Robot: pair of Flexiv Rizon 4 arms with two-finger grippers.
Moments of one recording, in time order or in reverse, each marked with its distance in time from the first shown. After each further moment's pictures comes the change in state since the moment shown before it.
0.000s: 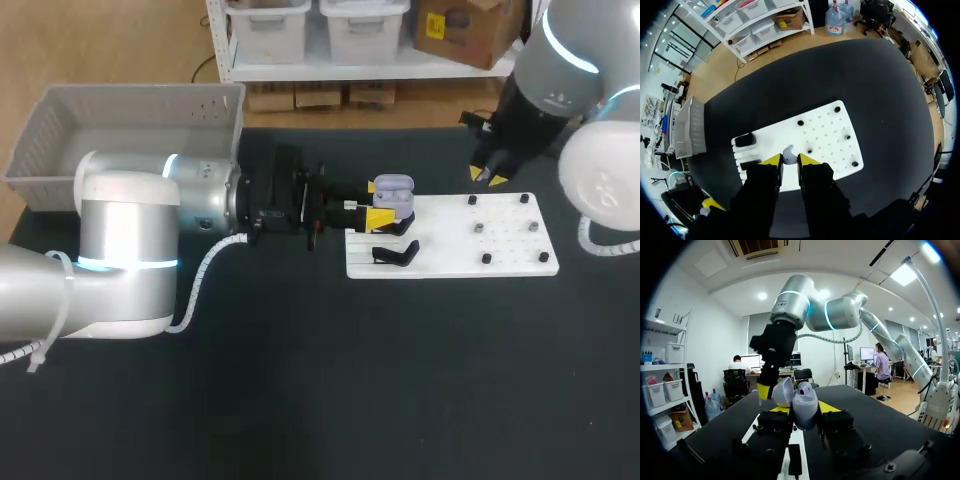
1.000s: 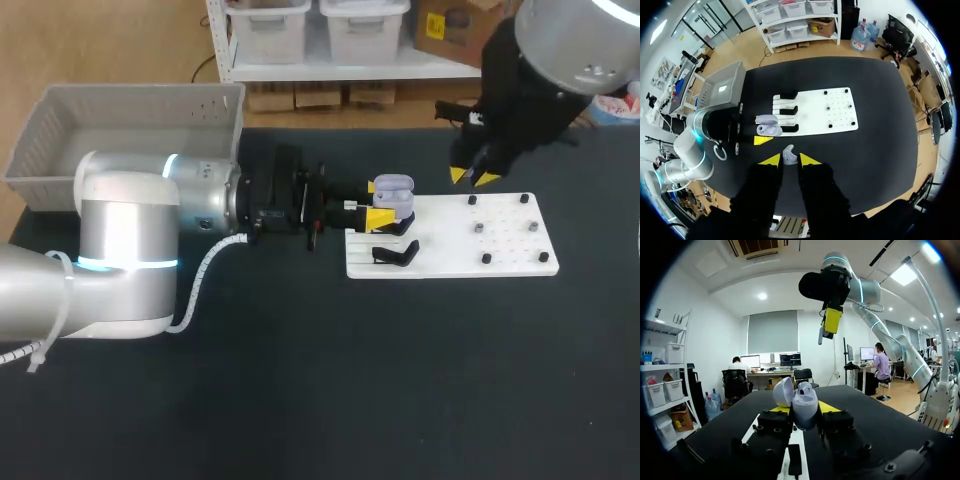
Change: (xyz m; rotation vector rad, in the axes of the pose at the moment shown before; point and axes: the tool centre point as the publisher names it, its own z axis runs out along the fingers) left arm 0.000 0.000 0.000 0.000 0.000 0.000; right arm 0.115 0.052 -0.136 -0.041 0.008 -0.257
